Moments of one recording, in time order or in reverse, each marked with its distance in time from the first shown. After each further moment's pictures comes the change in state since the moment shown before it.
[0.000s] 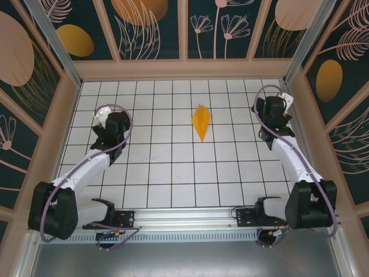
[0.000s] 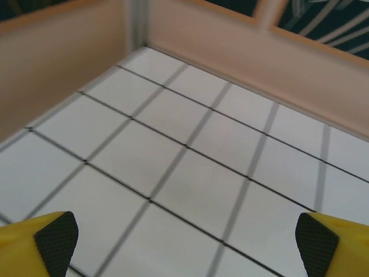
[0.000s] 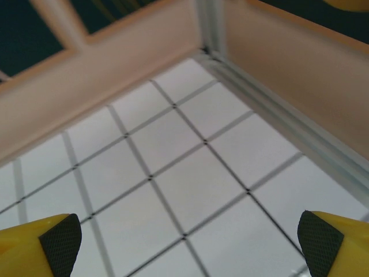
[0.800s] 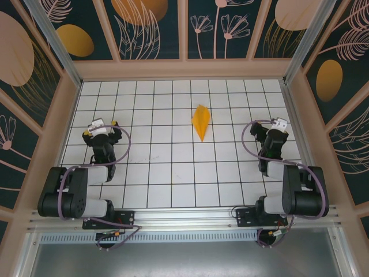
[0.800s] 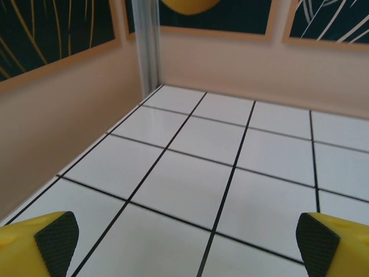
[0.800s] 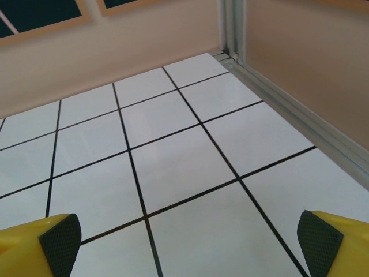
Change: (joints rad) left arm 0.226 0.199 -0.365 0.884 0.272 0.393; right arm -0.105 0.139 -0.529 0.920 -0.243 -0.249
